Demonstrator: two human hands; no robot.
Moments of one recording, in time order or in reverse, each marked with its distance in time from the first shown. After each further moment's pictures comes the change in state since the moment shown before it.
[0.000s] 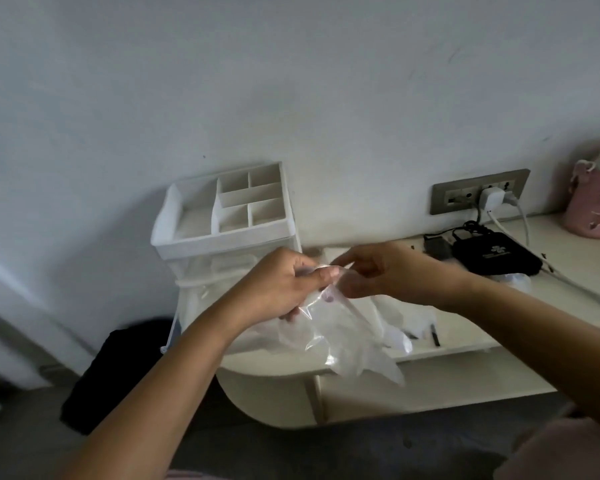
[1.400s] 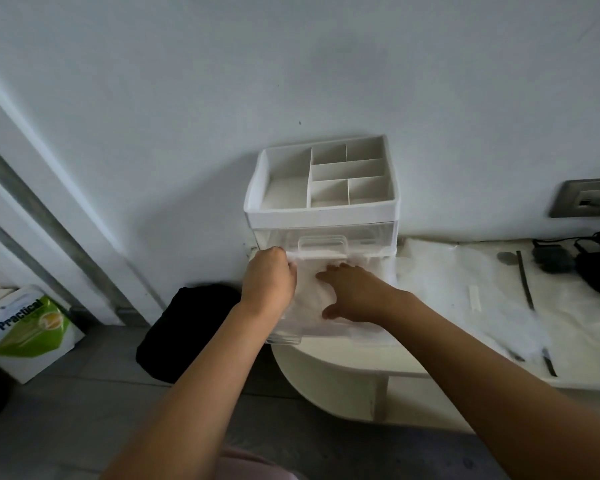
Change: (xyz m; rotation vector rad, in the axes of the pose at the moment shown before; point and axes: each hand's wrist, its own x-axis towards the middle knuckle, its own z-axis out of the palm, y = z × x) left_hand 0.006 -0.141 -0.046 0.524 0.547 -0.314; right_hand 0.134 -0.021 0.141 -0.680 -0.115 -0.029
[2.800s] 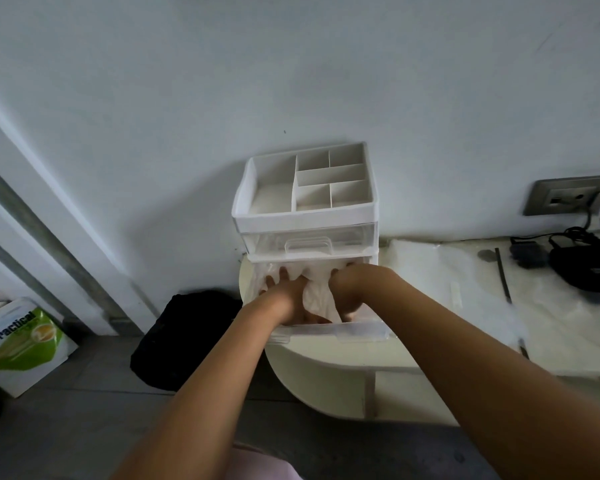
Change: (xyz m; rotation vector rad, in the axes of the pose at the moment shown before) left_hand 0.003 0.015 0.029 0.169 -0.724 -0.022; right_hand 0.001 -0.003 -0.026 -0.338 -0.388 0.152
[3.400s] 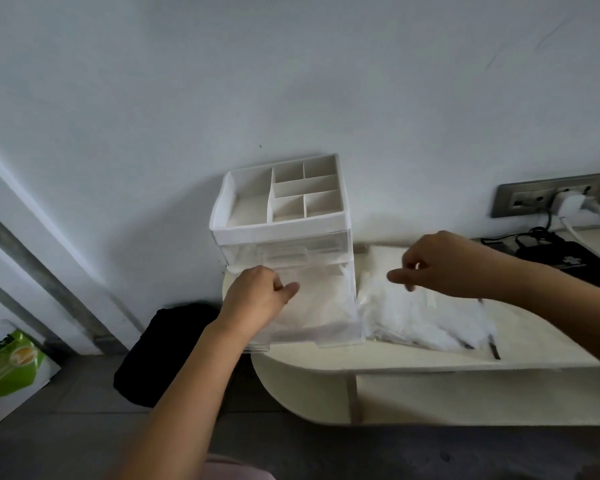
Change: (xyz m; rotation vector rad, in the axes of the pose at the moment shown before) left_hand -0.044 0.002 -0.015 -0.197 0.544 0.180; right_hand -0.113 0.111 0.011 0.314 0.423 0.042
